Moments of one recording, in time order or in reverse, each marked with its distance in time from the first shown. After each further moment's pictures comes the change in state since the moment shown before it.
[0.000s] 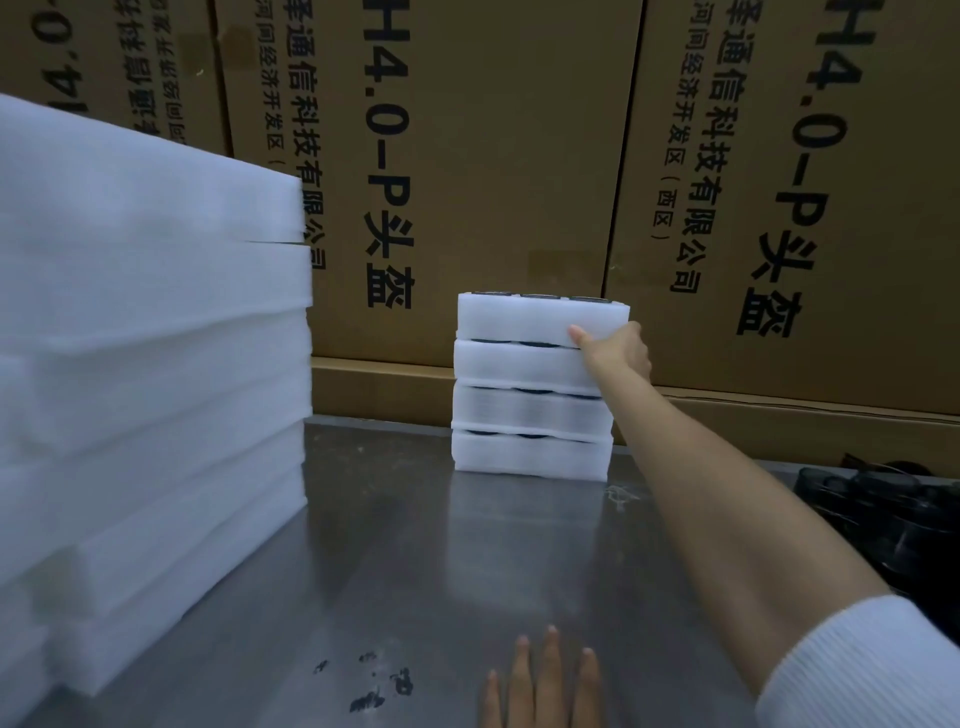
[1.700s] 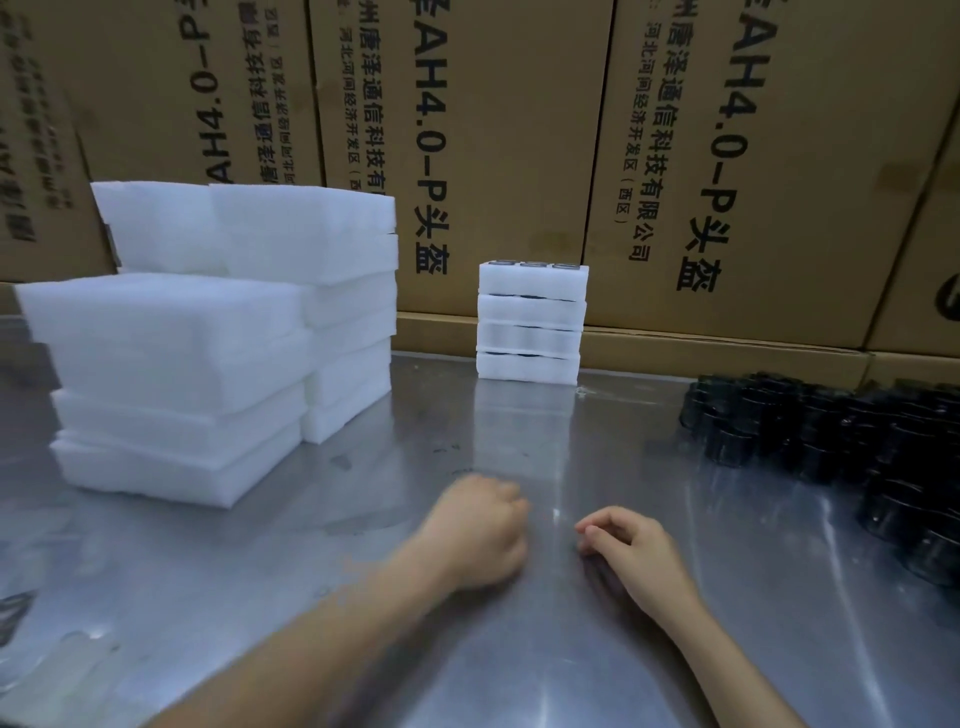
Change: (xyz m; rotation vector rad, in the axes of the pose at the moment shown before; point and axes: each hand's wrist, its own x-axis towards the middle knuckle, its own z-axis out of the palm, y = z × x) left_hand -0.024 0.004 -0.232 -0.012 -0.789 0.385; right_hand -0.382 0.158 -0.221 0.022 -0.466 -0.239
